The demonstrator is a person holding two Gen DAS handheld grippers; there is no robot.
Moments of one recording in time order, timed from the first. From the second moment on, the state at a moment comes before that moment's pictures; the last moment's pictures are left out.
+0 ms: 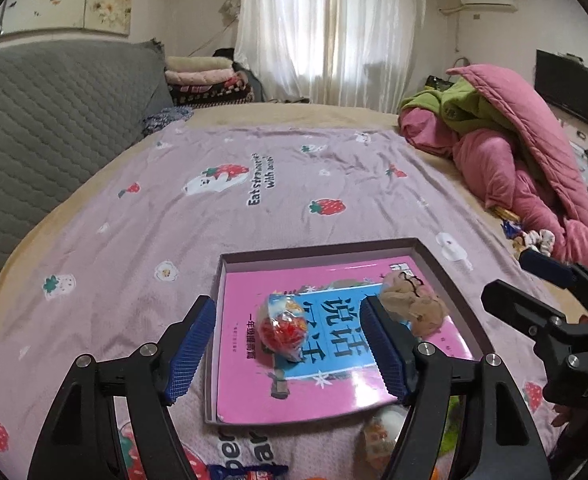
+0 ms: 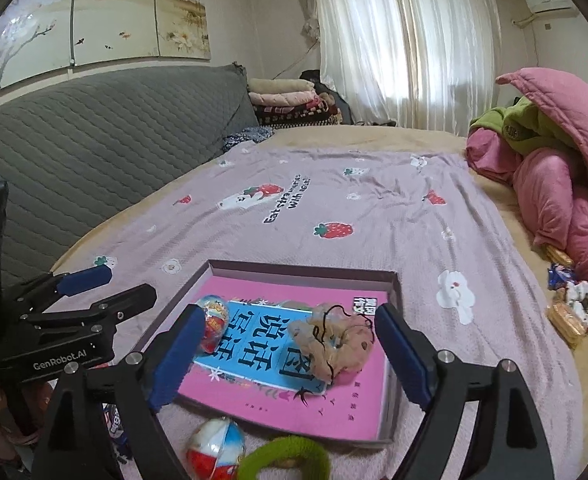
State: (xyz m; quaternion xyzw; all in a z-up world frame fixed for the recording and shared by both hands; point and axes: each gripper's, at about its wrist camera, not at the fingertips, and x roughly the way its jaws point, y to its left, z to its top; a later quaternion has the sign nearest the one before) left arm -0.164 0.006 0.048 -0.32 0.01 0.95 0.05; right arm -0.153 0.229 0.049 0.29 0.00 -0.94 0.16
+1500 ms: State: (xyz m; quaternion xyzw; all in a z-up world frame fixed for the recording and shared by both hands) left arm -0.050 0.023 0.033 -0.36 0.01 0.93 0.05; right arm -0.047 0.260 0.036 0.32 0.00 -0.94 0.13
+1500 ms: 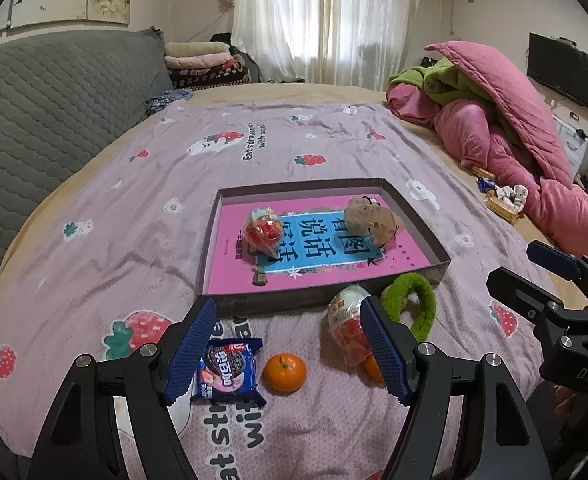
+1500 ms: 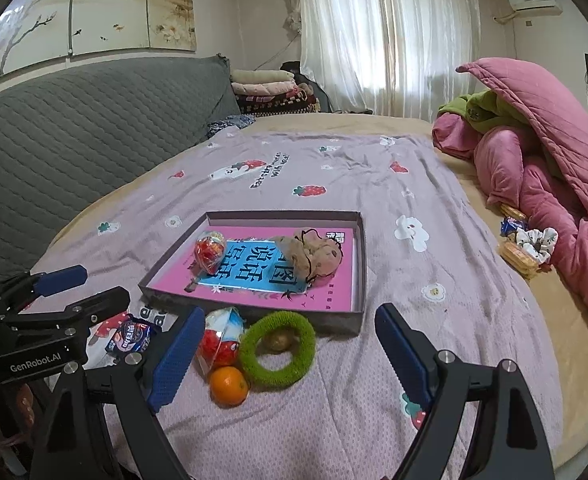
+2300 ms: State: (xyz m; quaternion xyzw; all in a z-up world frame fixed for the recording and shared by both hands) left arm -0.033 0.051 0.013 -0.38 0.04 0.92 0.07; right arm -0.034 0.258 -0.002 0.36 0.02 -0.92 0.13
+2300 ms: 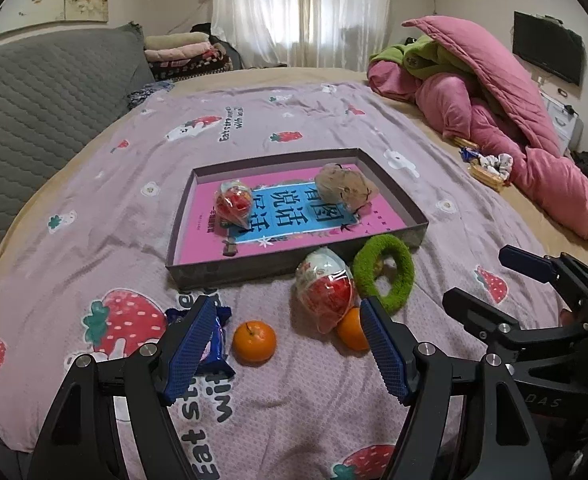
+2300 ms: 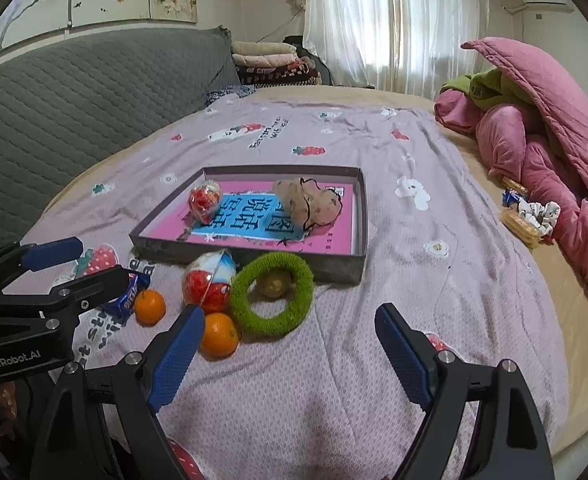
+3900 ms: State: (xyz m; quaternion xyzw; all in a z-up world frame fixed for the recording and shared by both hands) left arm -0.110 0.074 -0.056 -0.44 0.01 0.89 0.10; right arm -0.093 0.255 -0.061 0.41 0.06 -0.90 0.11
